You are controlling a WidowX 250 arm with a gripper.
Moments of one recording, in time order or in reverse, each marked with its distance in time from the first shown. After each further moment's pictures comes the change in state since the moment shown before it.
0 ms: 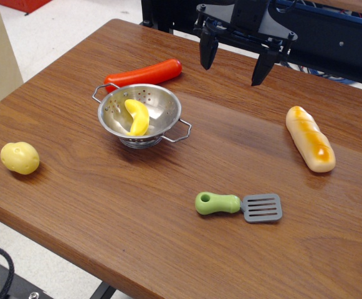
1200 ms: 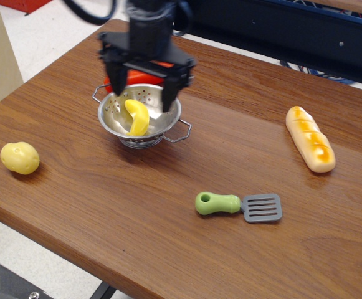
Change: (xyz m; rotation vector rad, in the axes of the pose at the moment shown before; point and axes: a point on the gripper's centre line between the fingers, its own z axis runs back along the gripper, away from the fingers) arm -0.062 0.095 -0.022 -0.028 0.037 0.011
